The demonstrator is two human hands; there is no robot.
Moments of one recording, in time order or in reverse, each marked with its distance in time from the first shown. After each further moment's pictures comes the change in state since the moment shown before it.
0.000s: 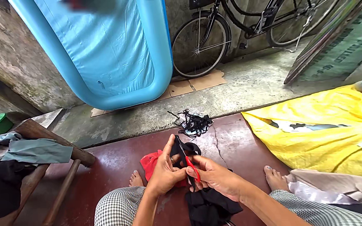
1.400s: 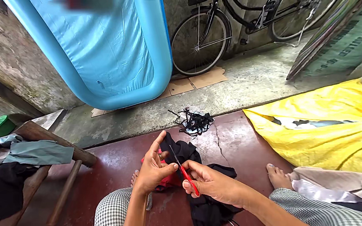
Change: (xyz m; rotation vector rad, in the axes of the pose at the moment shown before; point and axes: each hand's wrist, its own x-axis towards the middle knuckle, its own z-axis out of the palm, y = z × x) left_hand -0.004 0.027 -0.024 0.107 0.080 0.037; right_hand -0.004 -0.001 0.011 -0.153 -0.159 -0.038
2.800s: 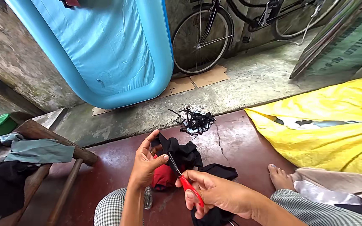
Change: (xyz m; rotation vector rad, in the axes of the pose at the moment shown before) left_hand 0.004 0.003 -0.014 -0.066 0.196 -0.021; right_hand -0.012 -0.014 0.006 0.140 -0.172 0.152
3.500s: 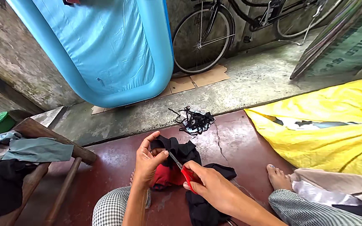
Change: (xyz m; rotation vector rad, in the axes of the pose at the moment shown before) left_hand 0.003 -0.009 0.012 -0.002 0.137 -0.005; right_hand 0.012 0.014 -0.001 -0.842 0.544 -0.009
